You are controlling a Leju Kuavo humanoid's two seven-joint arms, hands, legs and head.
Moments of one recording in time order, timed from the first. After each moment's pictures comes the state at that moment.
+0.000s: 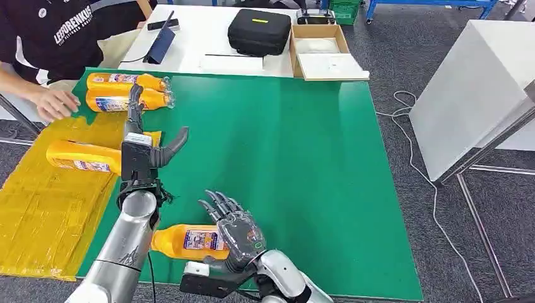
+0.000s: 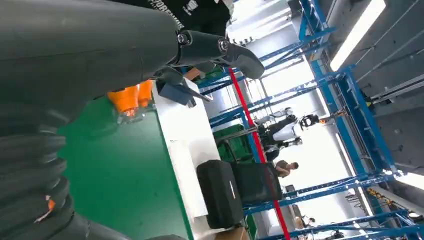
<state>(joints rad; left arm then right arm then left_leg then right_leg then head) -0.45 -0.11 0.00 -1.14 -0.31 0.36 -0.54 -0.28 0.13 1.02 -1.12 0.93 -0.21 0.03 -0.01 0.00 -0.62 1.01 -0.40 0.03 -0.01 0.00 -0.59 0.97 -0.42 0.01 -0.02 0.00</state>
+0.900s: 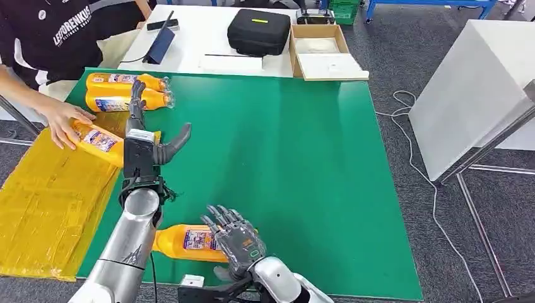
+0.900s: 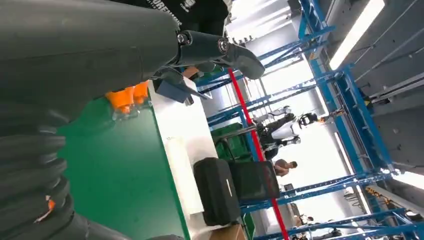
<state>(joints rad) -0.45 -0.14 0.00 -1.15 -0.34 0.36 -0.51 -0.28 0.11 1.05 -1.09 1.07 -0.08 0.15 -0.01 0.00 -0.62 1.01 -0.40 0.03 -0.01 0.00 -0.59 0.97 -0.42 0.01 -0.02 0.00</state>
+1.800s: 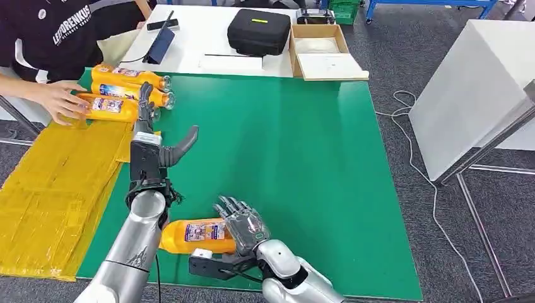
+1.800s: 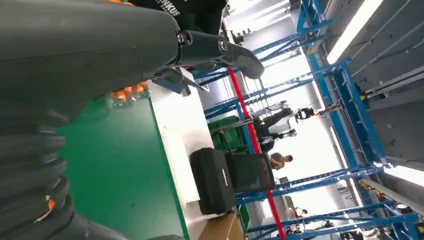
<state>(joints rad) -0.44 -0.16 -0.03 -1.14 -0.32 0.36 -0.53 -0.41 0.18 1.03 -0.82 0.93 -0.11 0.10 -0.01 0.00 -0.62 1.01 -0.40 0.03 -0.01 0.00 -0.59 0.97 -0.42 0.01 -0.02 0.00</state>
